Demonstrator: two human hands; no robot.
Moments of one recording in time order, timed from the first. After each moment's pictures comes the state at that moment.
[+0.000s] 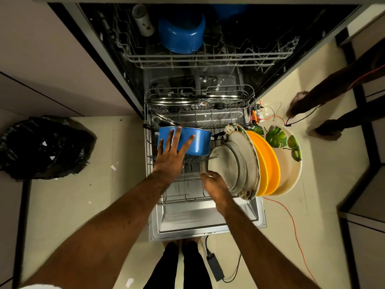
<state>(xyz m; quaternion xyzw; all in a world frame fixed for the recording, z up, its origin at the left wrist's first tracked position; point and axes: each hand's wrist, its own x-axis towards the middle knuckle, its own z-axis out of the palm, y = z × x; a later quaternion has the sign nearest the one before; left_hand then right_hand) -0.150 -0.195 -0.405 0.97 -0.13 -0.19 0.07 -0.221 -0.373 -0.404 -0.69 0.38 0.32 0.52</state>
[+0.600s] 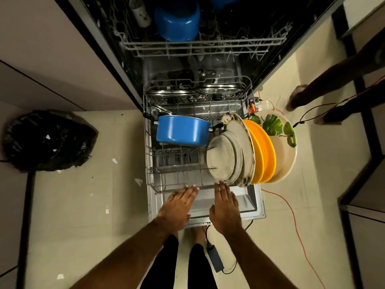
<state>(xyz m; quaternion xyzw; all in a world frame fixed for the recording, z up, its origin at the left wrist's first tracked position) -0.337 -0.222 -0.428 0.89 -0.22 -0.40 0.10 -0.352 -0.424 -0.422 -0.94 0.02 0.31 0.13</state>
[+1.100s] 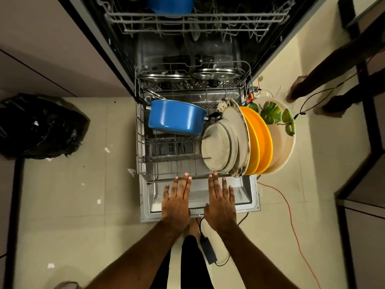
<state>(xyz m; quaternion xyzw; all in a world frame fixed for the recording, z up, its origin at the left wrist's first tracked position) -0.365 -0.274 -0.437 0.92 -0.06 -0.38 0.05 -0.377 -0.438 -0.449 -0.95 0.00 0.30 0.08</state>
